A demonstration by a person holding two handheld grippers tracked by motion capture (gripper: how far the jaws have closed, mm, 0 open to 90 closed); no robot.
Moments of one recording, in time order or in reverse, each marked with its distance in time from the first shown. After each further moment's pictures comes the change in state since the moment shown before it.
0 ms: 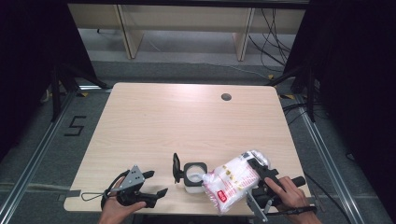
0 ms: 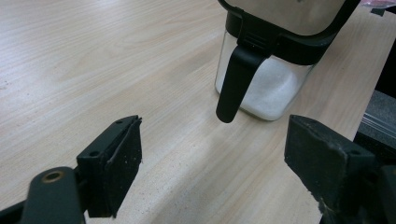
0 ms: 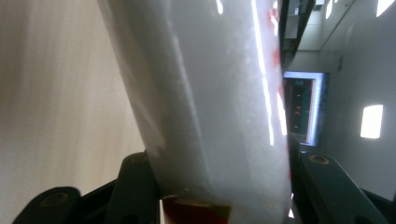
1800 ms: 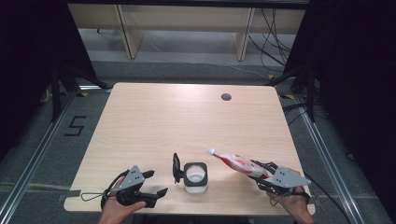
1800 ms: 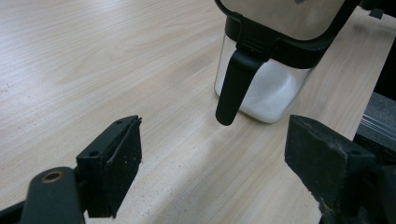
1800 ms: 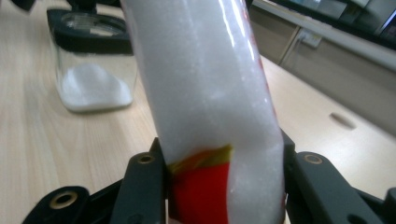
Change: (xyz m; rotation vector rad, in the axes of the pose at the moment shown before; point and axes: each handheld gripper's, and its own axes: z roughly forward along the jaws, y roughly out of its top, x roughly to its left) left arm 0.000 0.001 -0.001 -0.008 -0.001 0.006; right arm 0.036 -0.072 0.037 -0.487 0.272 1.093
